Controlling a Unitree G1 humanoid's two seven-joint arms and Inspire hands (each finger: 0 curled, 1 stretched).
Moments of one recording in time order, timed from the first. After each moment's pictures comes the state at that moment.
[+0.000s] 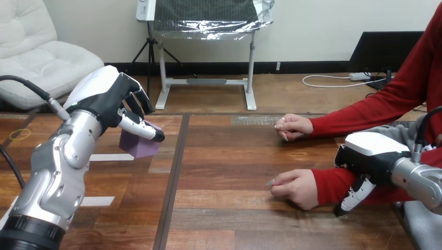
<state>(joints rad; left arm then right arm) -0.50 0.54 -0.21 0.23 0.54 0.28 -0.24 -0.70 -0.67 0.47 1.16 -0.74 -0.50 0.08</state>
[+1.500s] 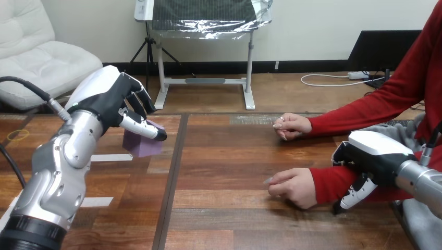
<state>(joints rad) -0.50 0.53 -0.21 0.23 0.52 0.28 -0.24 -0.65 -0.69 0.42 1.15 -0.62 -0.60 0.07</state>
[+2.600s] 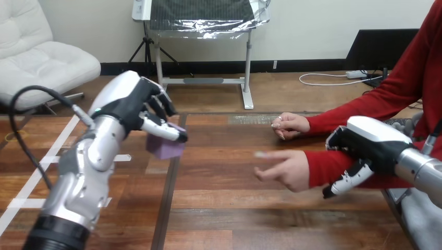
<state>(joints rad) -0.51 0.43 -0.21 0.28 0.51 0.26 -0.20 -0.64 -0.70 0.37 1.06 -0.52 -0.63 0.15</state>
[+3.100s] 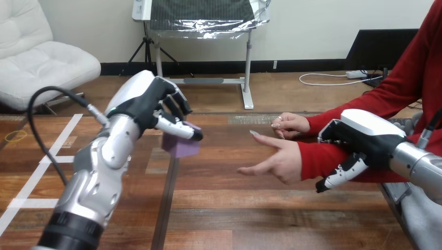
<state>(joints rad) -0.54 0.36 -0.22 0.31 0.50 0.25 -0.20 -0.64 -0.70 0.35 0.99 -0.50 -0.63 0.17</state>
